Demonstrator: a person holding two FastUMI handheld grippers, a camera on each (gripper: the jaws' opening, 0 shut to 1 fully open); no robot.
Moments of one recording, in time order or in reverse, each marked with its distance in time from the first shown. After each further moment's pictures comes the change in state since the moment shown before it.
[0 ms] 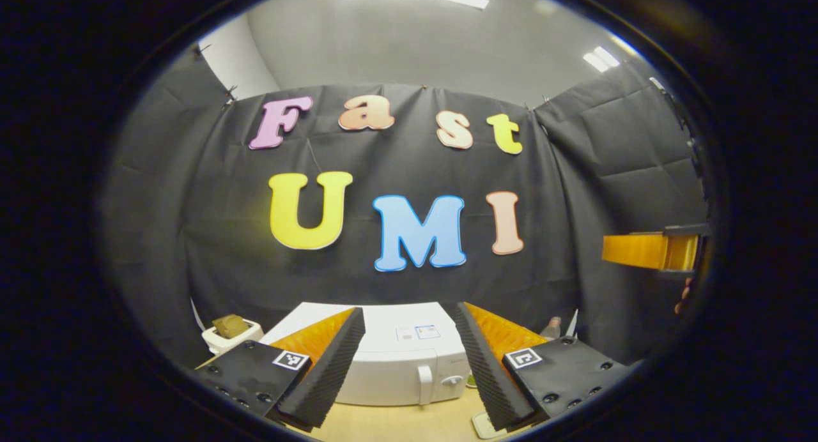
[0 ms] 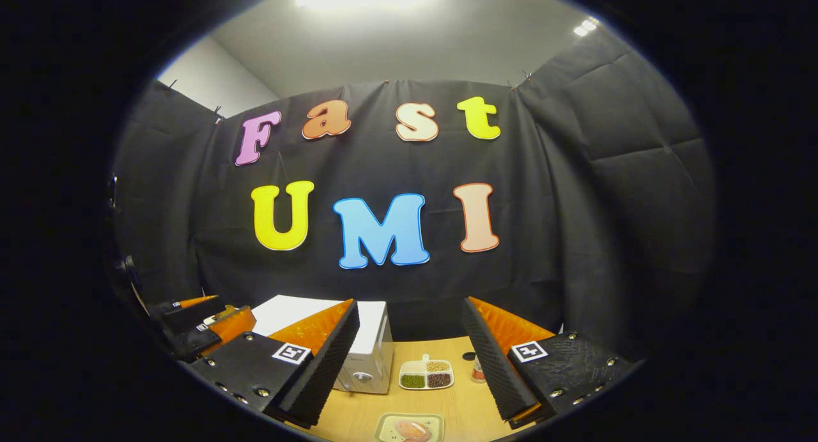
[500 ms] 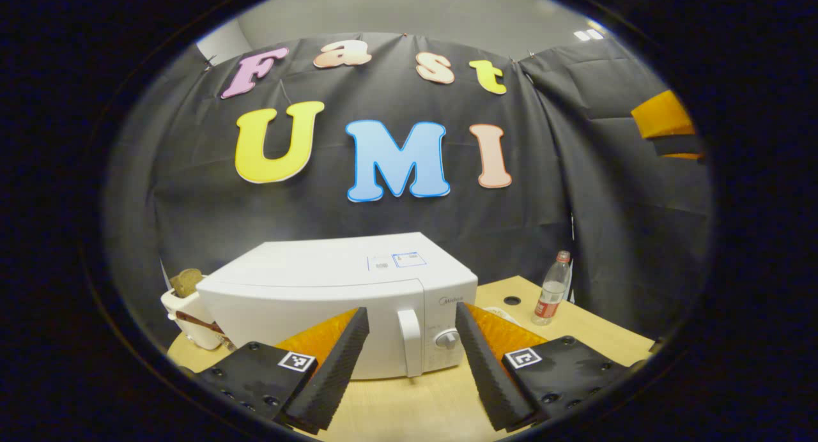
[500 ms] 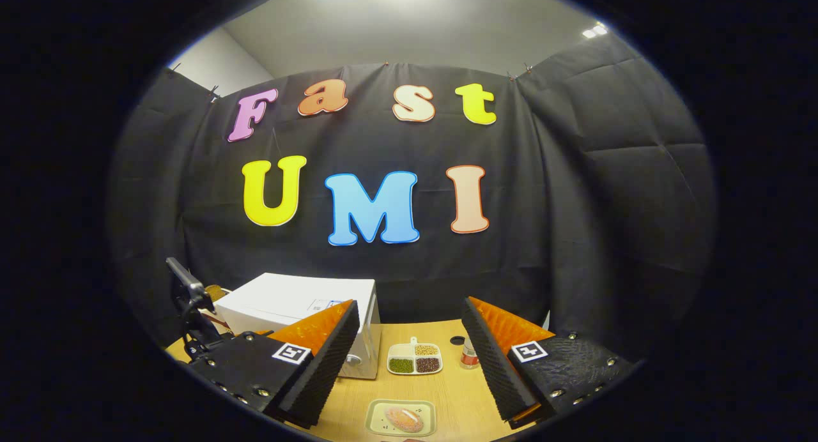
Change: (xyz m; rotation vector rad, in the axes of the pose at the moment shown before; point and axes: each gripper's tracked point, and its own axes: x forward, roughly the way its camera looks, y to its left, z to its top) left arm 0.067 -0.023 -0.165 0.015 0.223 -0.069; right arm -0.004 0.001 -0.035 -0.052 0.090 -0.050
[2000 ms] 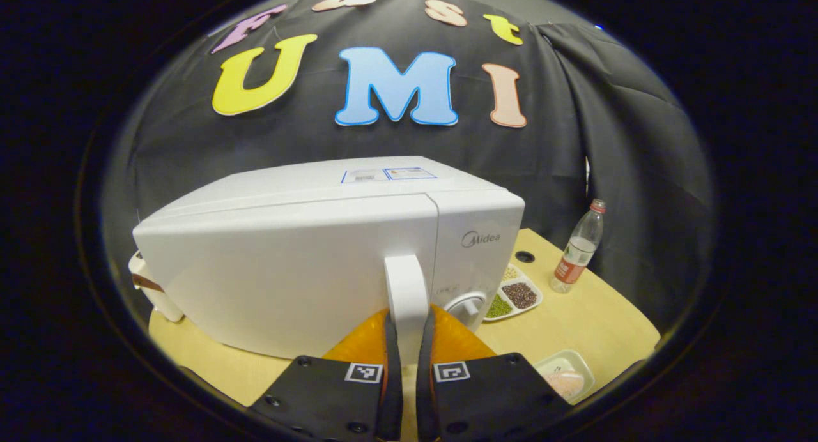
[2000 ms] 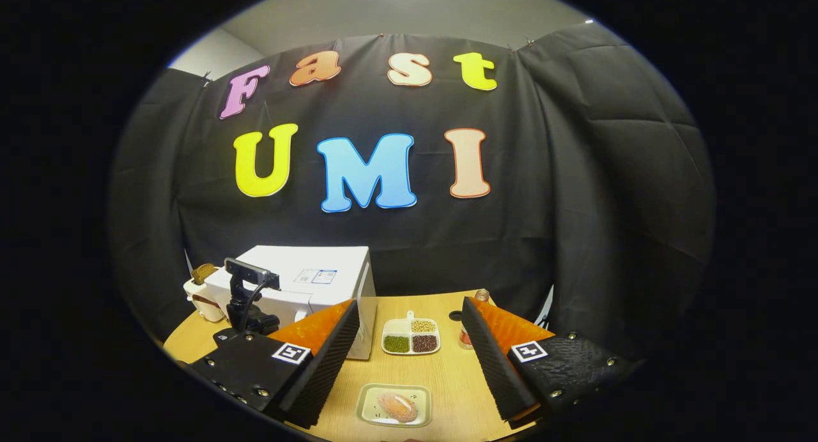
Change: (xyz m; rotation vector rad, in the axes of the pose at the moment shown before) left arm 0.074 -0.005 -0.082 -0.056 0.241 -0.038; right arm 0.024 -0.013 -0.050 0.023 0.142 0.015
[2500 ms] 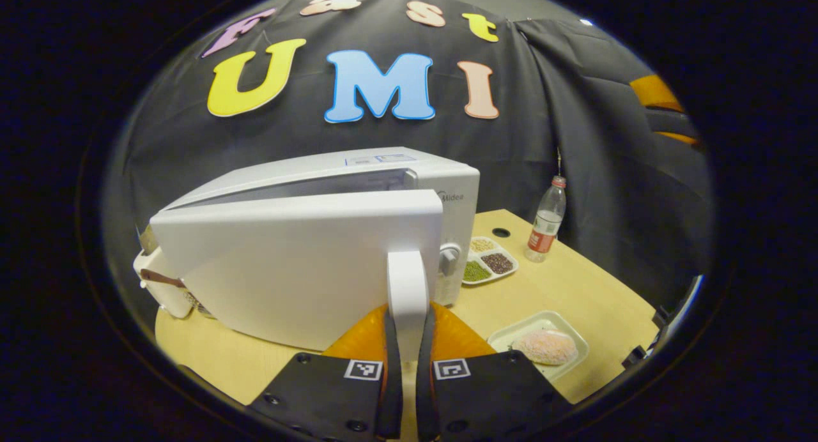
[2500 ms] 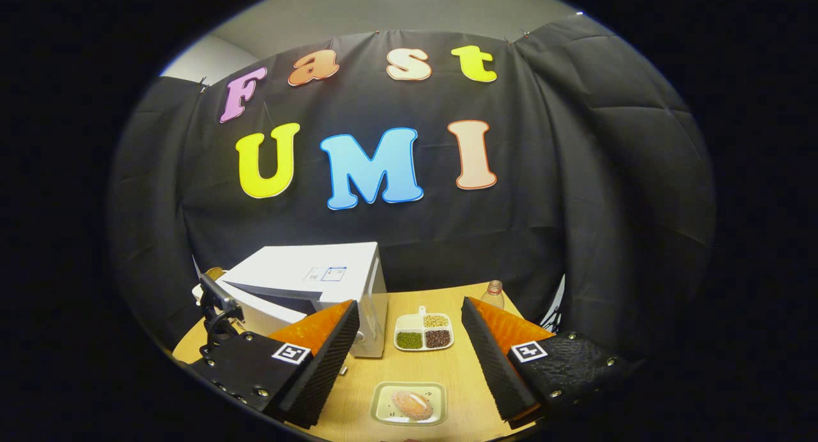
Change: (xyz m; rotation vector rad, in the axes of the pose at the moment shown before) left arm -0.085 0.000 -0.037 0.083 0.036 -0.100; right arm 0.007 0.023 -0.011 0.047 0.022 0.049
